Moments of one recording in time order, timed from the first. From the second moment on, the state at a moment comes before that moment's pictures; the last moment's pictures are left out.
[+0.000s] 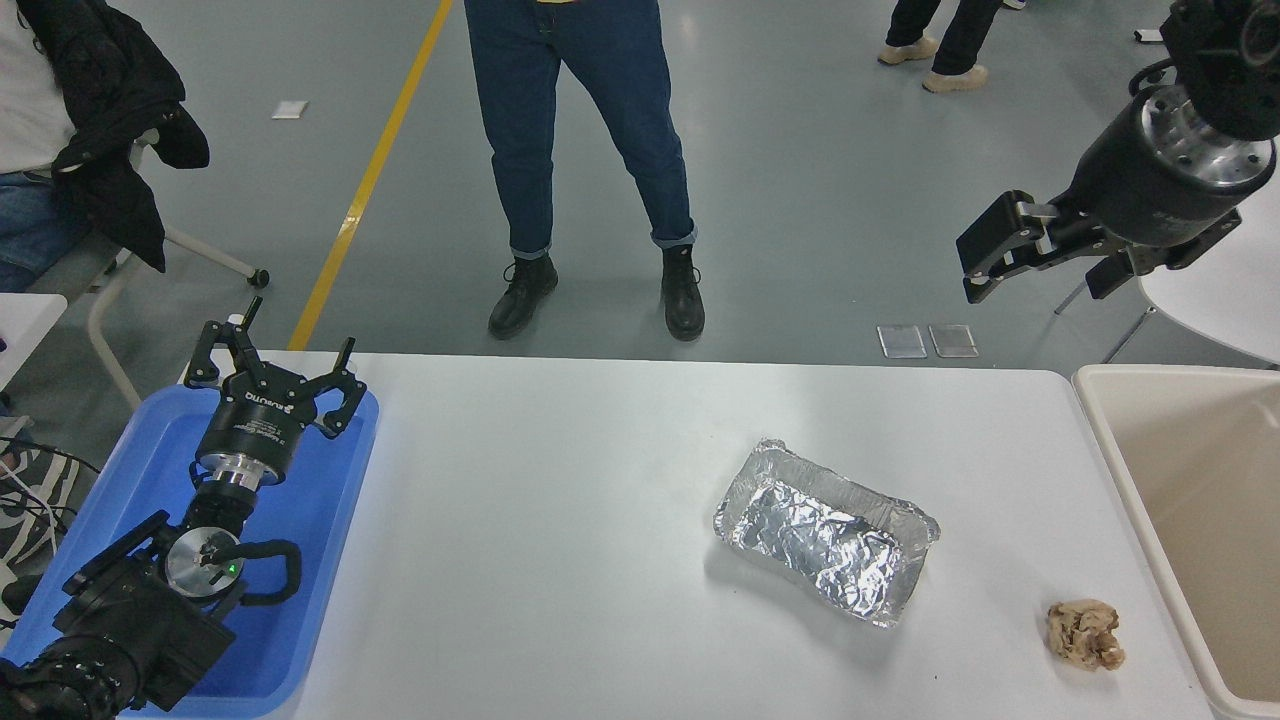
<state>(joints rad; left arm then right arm) -0.60 0.22 -0.89 -0.31 -0.14 -0.78 -0.37 2.36 -0.32 -1.41 1.31 -0.25 0.79 0.11</state>
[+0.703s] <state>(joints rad) -0.60 0.22 -0.89 -0.31 -0.14 -0.78 -0.37 2.36 -0.32 -1.39 1.31 -0.25 0.79 0.11</state>
